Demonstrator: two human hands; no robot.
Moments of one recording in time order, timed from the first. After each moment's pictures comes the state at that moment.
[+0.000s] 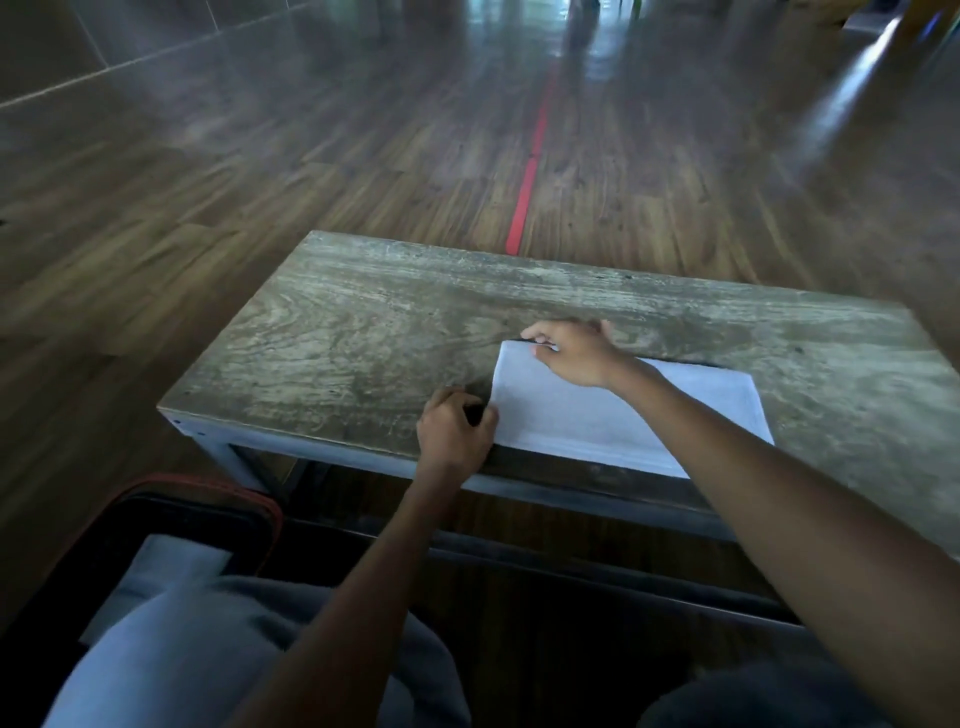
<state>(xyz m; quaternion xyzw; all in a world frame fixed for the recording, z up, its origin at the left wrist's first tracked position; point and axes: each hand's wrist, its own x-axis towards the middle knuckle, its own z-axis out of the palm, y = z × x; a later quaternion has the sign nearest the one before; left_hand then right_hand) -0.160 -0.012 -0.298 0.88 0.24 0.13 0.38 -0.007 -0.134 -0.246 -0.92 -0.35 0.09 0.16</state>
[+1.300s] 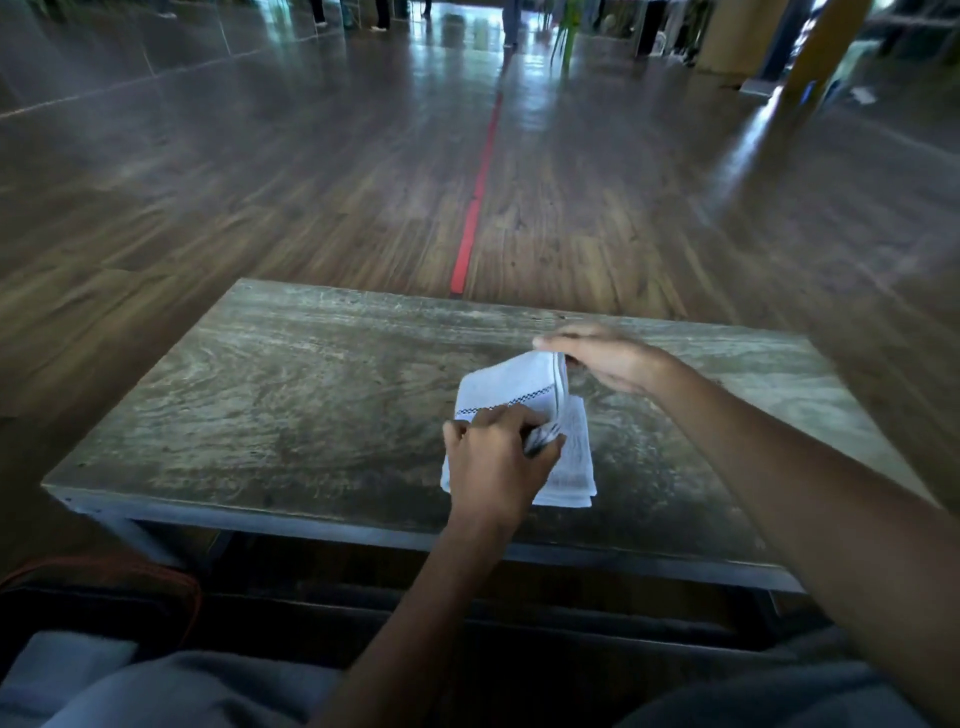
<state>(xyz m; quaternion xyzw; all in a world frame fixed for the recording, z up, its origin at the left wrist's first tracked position) -0.127 -0.106 -0.245 0.91 0.10 0.26 0.30 0.050 -0.205 -0.205 -0.82 -0.18 0.27 0.47</state>
